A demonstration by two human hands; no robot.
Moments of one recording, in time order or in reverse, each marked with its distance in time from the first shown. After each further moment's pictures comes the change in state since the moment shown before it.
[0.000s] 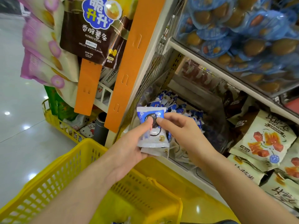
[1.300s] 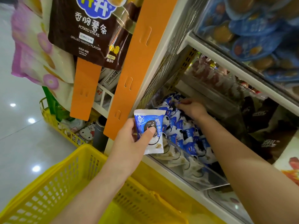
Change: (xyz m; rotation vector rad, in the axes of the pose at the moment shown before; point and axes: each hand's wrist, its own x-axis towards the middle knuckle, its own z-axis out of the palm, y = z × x) left_hand 0.041 0.001 -0.021 0.448 0.459 0.367; right_hand 0.180 0.068 -0.055 -0.531 0.235 0.255
